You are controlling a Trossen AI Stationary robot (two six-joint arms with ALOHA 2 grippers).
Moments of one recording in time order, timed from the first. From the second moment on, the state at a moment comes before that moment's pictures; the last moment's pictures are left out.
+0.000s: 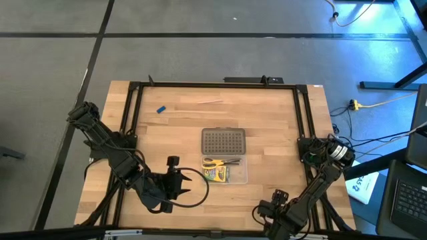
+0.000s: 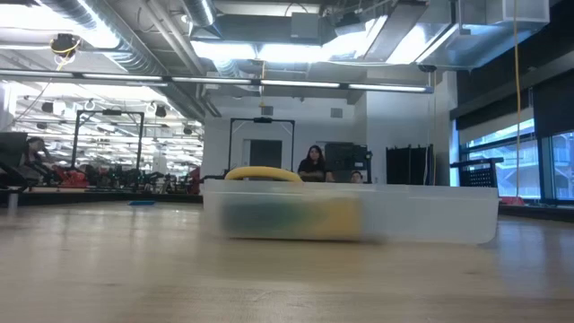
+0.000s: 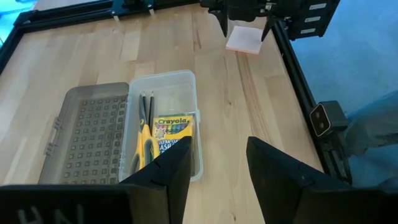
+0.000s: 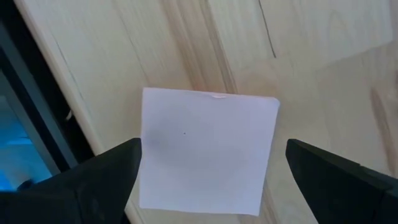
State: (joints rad) left arm -0.74 1.47 1.31 -0.64 -0.60 -0.41; right arm 0.96 1.98 1.35 -0.90 0.11 1.33
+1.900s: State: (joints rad) left arm -0.74 1.47 1.31 -0.64 -0.60 -0.41; right arm 0.97 1.98 1.27 -0.78 0.15 1.35
